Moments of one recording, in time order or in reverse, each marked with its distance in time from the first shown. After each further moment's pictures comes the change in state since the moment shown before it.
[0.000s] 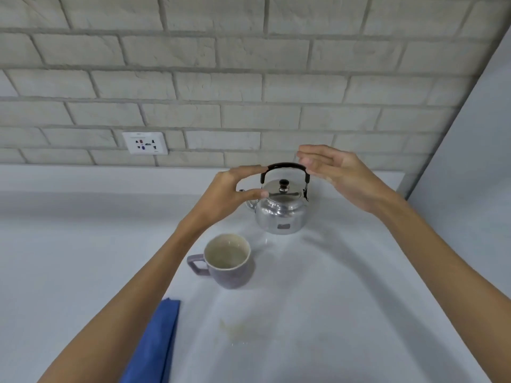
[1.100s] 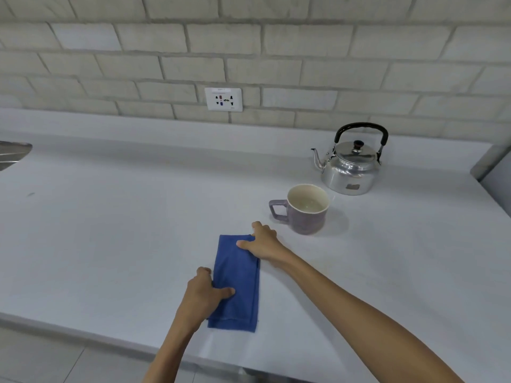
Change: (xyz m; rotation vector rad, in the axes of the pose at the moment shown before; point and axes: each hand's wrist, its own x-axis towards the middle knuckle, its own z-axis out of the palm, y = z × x) left_hand -0.294 -0.082 -0.016 -0.101 0.038 -1.145; right_hand -0.062 0.102 0.328 -0.479 -0.305 0.514
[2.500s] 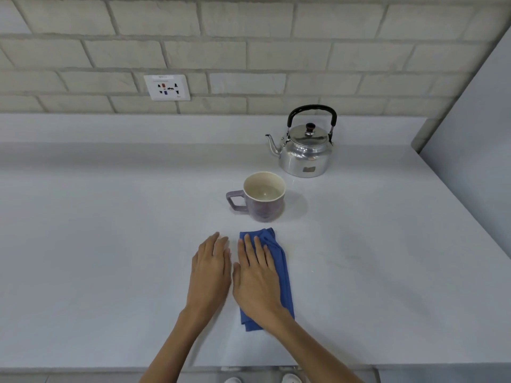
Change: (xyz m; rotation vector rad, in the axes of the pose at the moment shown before) left_hand 0.037 0.021 0.079 0.431 0.315 0.731; right_hand -0.071 0.076 0.042 -0.619 0.527 -0.107
